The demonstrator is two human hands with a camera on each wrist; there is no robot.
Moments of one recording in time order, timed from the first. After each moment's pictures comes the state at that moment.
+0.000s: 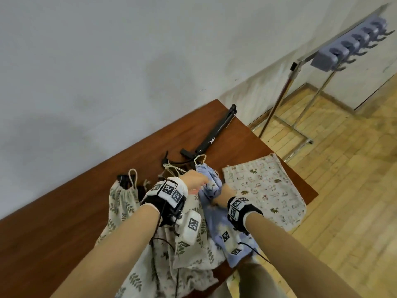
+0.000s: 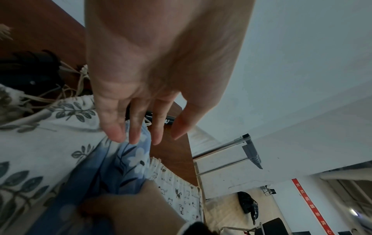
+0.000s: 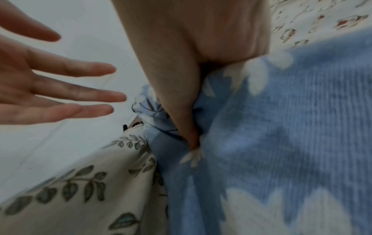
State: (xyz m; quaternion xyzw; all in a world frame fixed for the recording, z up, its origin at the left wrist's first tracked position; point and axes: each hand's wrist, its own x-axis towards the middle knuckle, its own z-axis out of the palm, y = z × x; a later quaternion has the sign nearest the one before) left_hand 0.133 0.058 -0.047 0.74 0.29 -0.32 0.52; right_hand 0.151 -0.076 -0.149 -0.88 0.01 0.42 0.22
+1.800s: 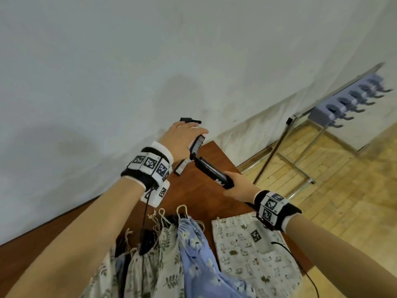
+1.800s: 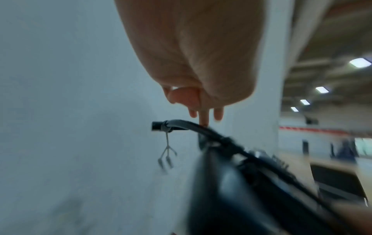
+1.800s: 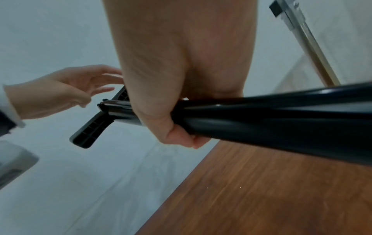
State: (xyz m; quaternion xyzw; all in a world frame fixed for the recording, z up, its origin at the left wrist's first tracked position) left_hand 0.312 0.109 0.105 0.99 -0.10 -0.02 0.09; right_hand 0.332 -0.115 -0.009 -0.88 -0.24 0.28 0.30
